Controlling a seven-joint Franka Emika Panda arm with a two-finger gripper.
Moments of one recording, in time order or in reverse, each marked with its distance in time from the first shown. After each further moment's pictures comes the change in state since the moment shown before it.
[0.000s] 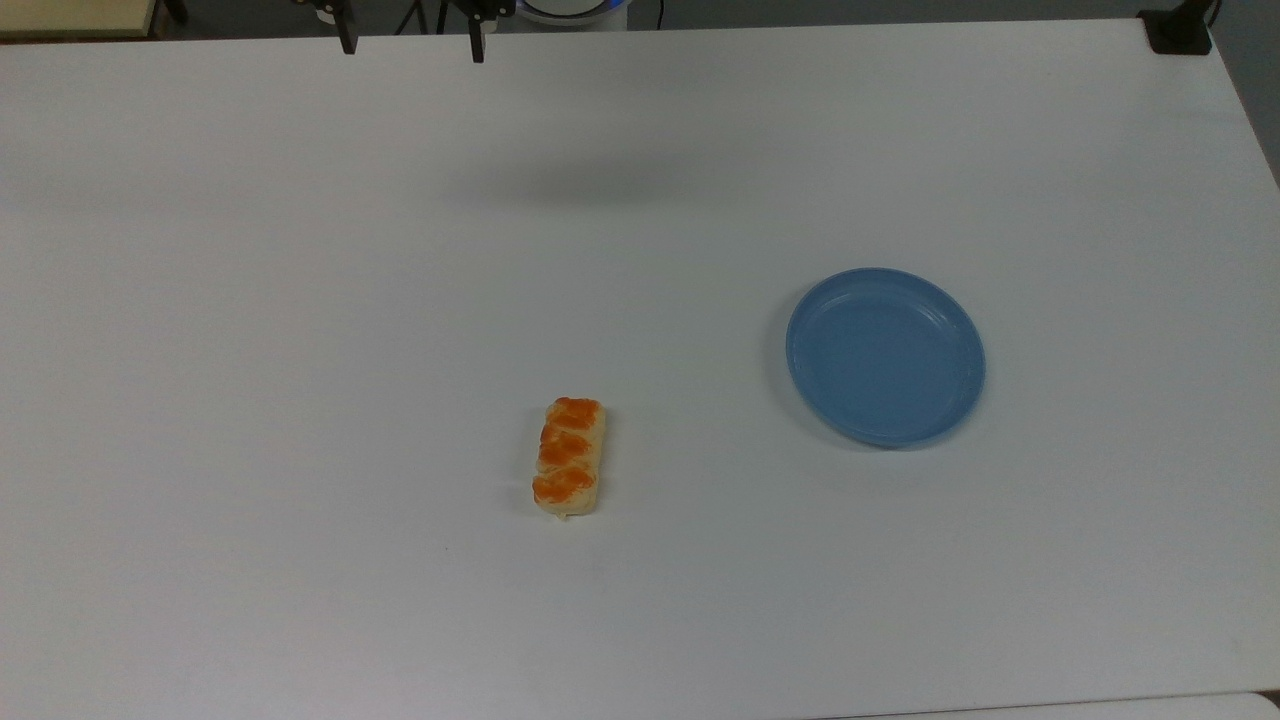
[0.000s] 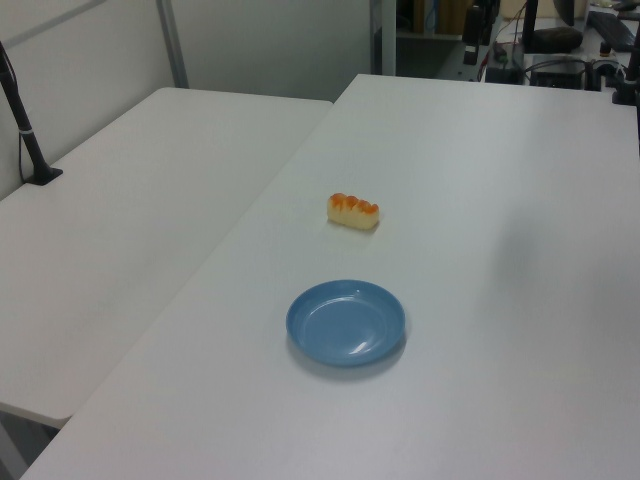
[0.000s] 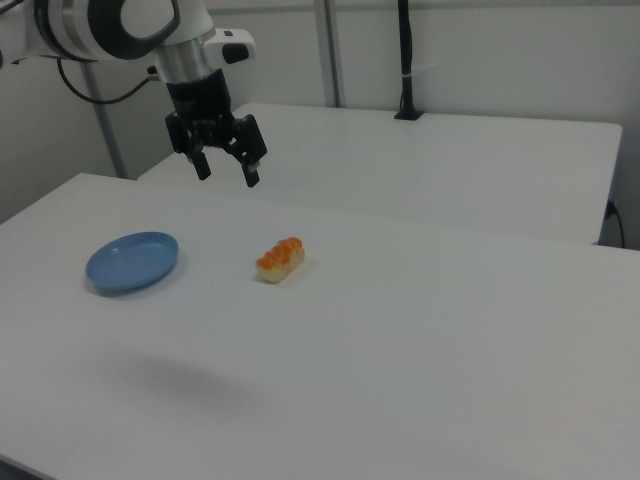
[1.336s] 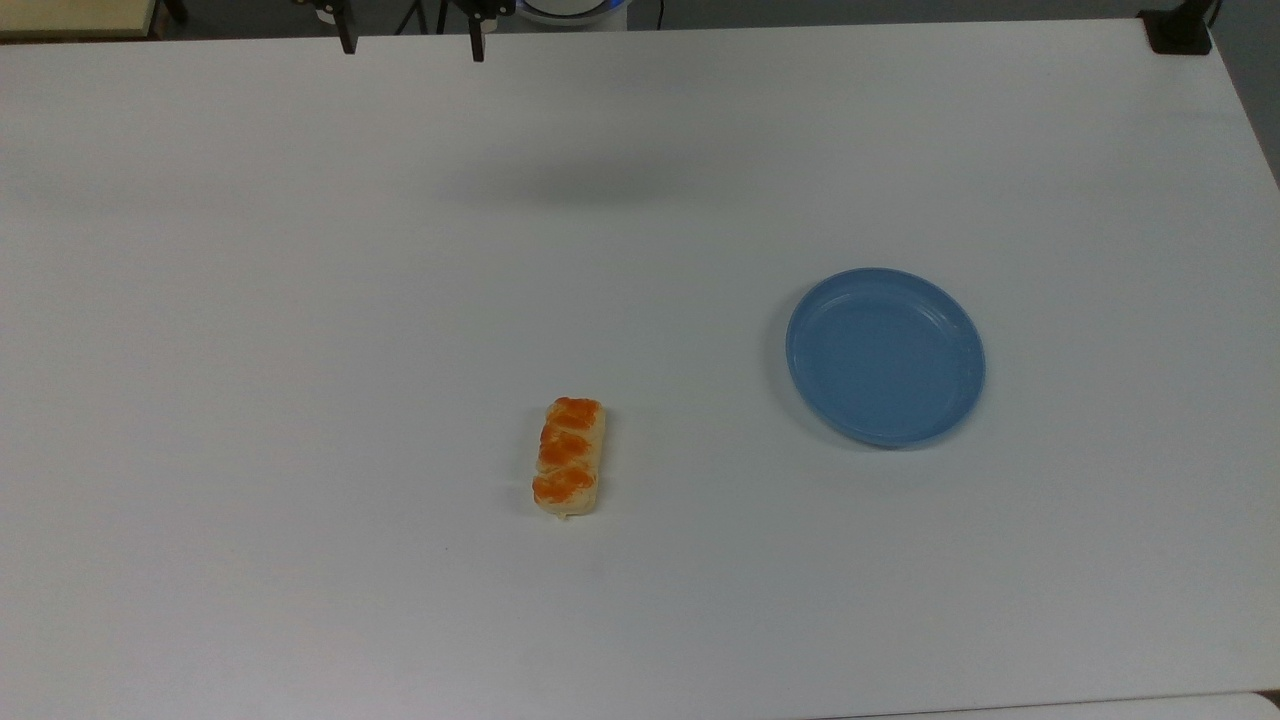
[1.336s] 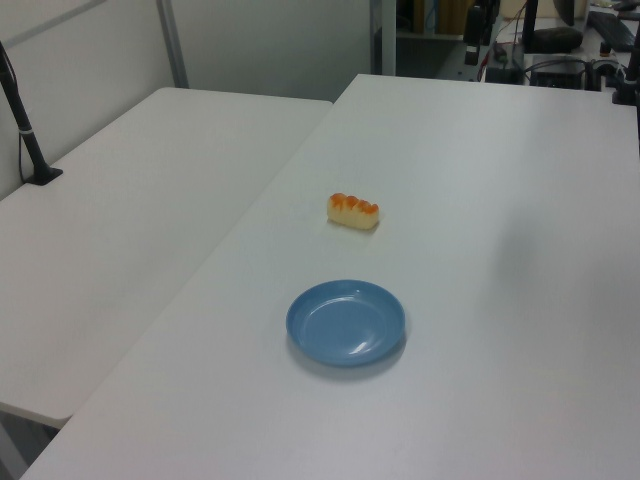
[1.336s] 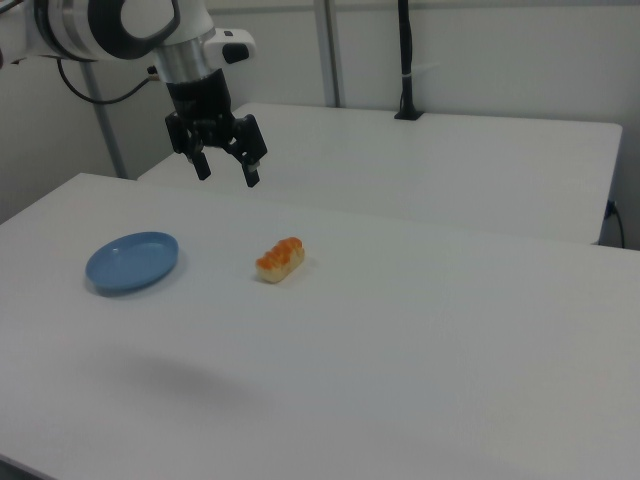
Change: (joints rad) arm 0.000 0.001 0.000 0.001 0.000 -0.001 -0.005
